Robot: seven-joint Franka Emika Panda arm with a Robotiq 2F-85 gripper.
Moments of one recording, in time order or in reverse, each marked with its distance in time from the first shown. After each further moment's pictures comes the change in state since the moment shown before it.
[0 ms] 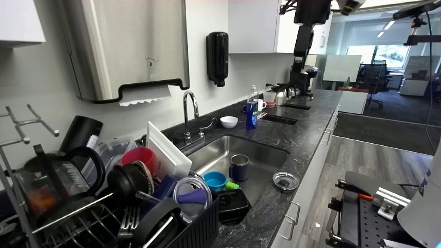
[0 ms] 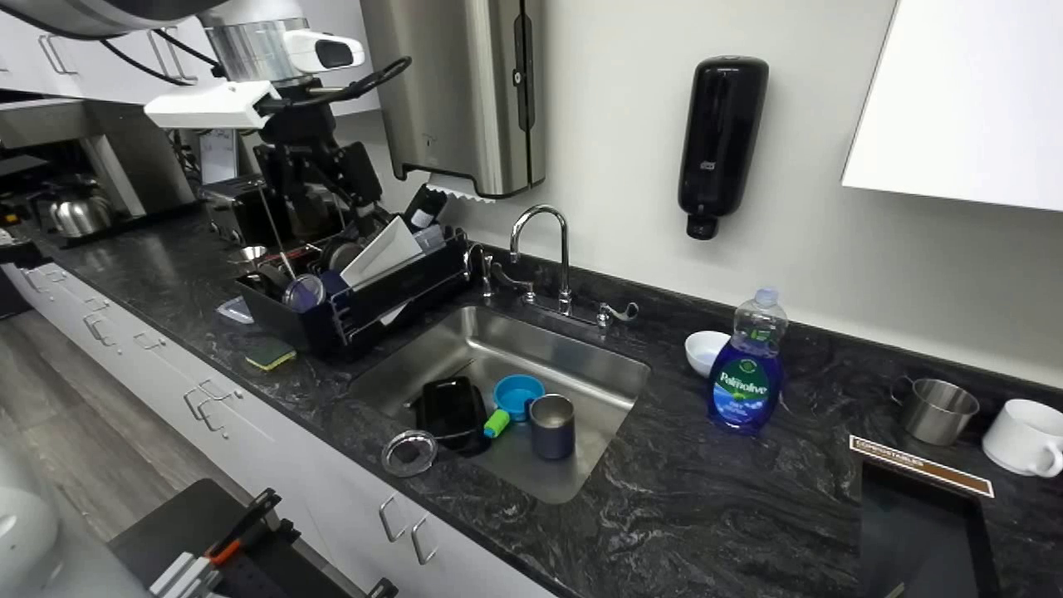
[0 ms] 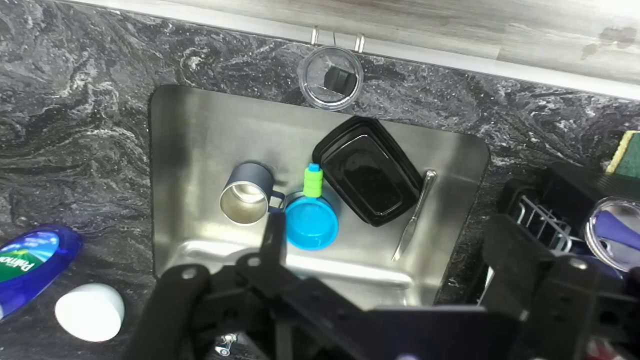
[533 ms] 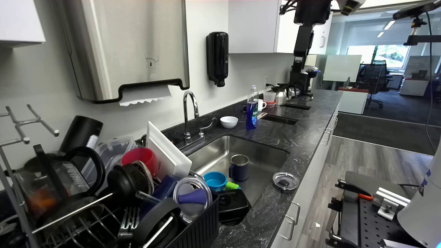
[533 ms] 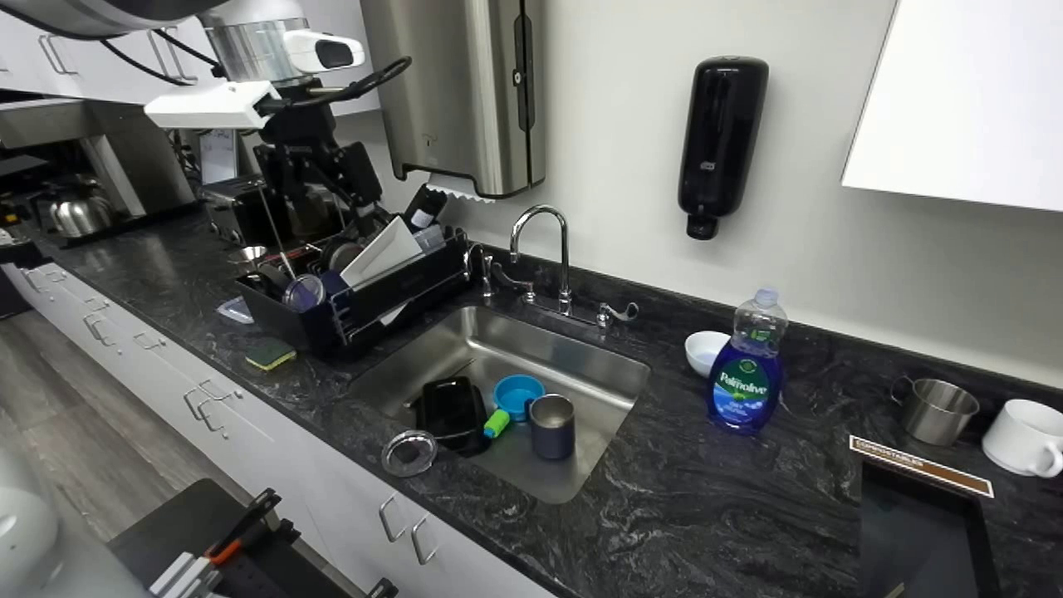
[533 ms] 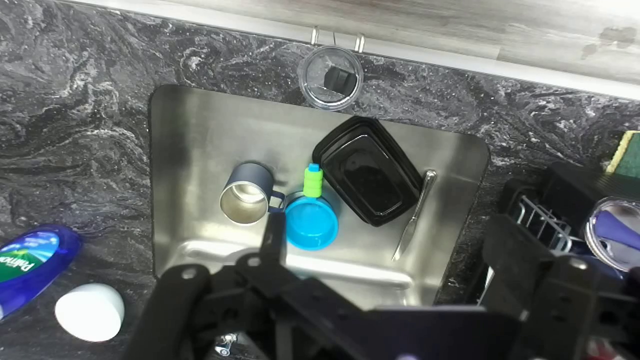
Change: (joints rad) arm 0.000 0.000 0.000 0.000 0.000 0.000 0.000
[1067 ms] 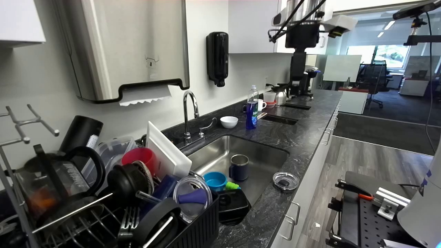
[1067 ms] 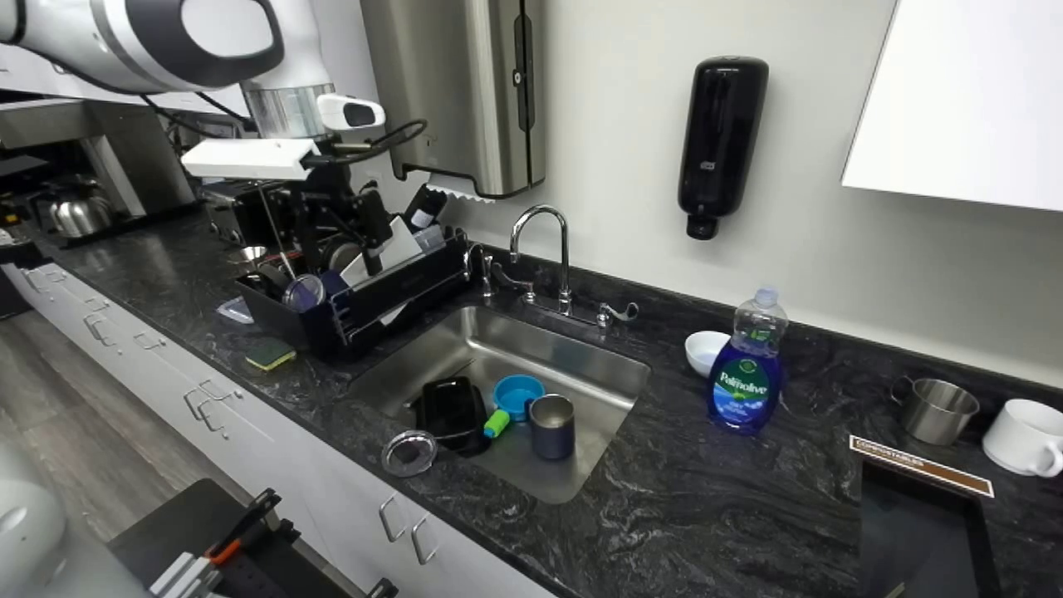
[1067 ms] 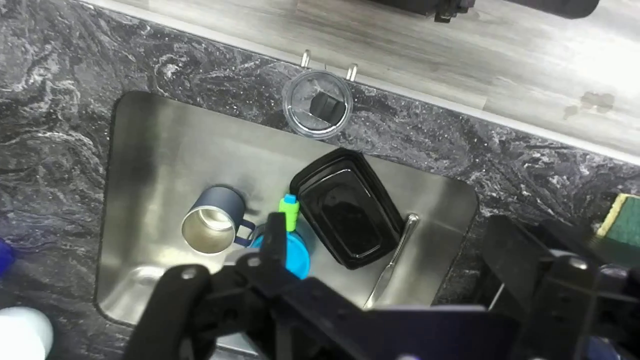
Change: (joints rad) arm 0.041 0.100 -0.010 -0.054 0.003 0.061 -0.086
